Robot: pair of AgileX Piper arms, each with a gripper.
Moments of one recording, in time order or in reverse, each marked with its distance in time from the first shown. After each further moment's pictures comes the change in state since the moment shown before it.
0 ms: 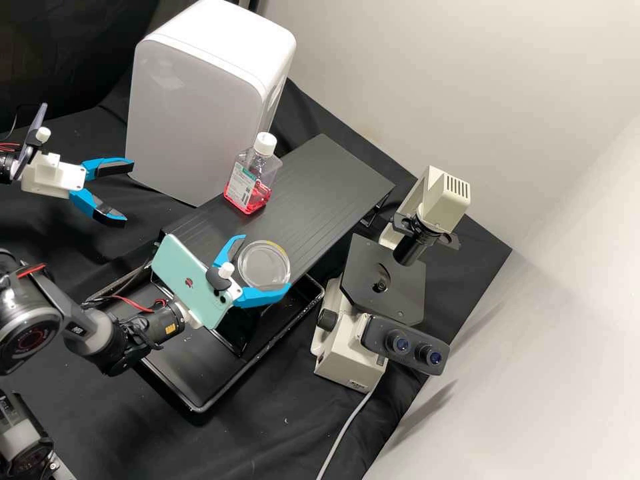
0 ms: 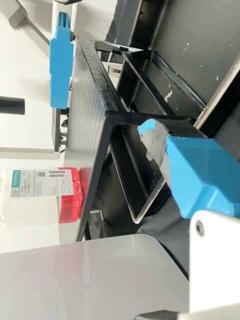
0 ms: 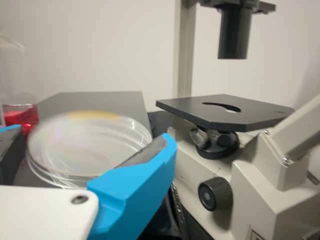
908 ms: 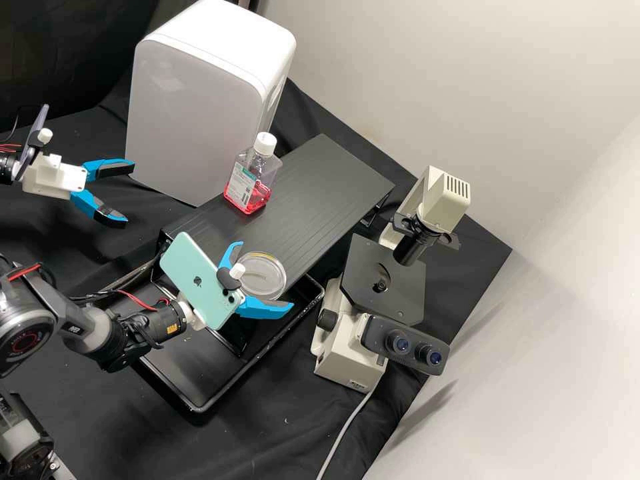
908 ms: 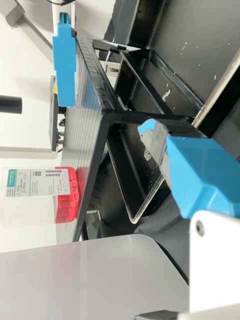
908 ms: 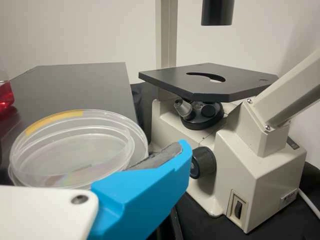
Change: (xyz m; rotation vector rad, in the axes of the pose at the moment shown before) left arm 0.002 -0.002 -0.001 -0.003 0.001 -0.005; right arm 0.001 0.002 -0.001 0.004 -0.041 0.019
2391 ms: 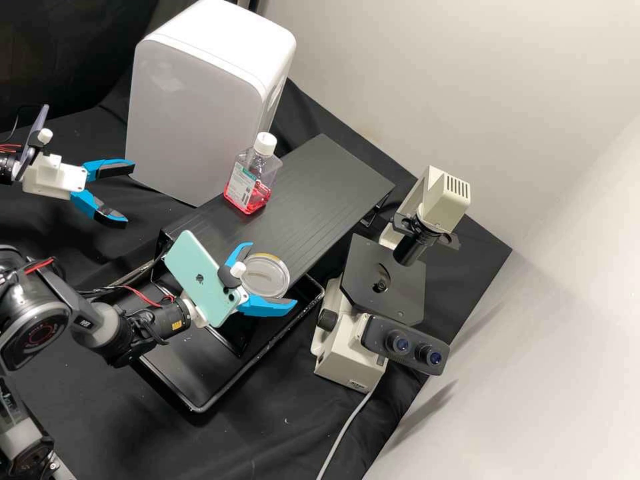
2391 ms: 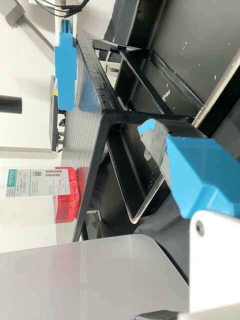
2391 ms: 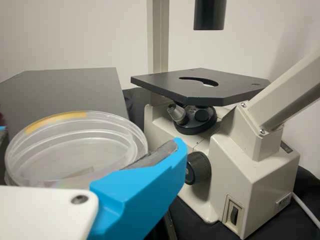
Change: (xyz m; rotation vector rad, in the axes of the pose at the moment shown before) left arm 0.000 0.000 0.000 -0.001 0.000 -0.001; right arm 0.011 -0.006 0.000 0.000 -0.007 -0.022
